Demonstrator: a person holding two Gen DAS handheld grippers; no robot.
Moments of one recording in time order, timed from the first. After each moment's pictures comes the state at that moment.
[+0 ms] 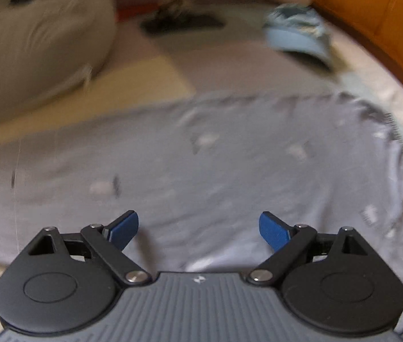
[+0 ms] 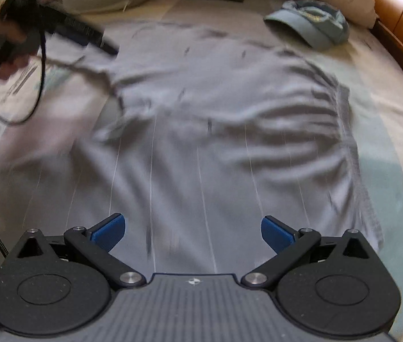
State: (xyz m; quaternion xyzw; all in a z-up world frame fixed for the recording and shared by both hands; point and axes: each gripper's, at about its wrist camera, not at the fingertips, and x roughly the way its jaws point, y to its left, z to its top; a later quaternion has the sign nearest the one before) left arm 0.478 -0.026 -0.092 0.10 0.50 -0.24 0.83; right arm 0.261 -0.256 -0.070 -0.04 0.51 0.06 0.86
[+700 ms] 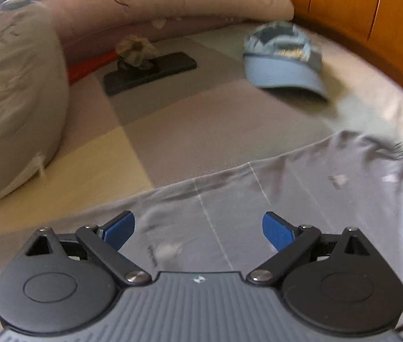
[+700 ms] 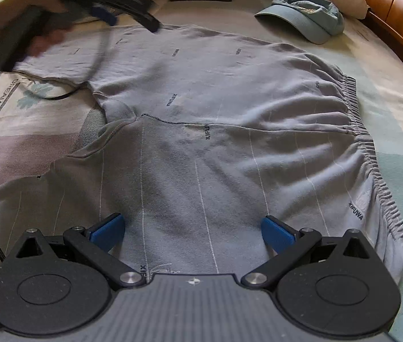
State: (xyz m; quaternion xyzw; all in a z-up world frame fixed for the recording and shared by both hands) left arm 0.532 -0.126 -0.085 0.15 0.42 -0.25 0.86; right arm 0.268 -0.259 -0.097 -0.01 0.49 0.04 0.87
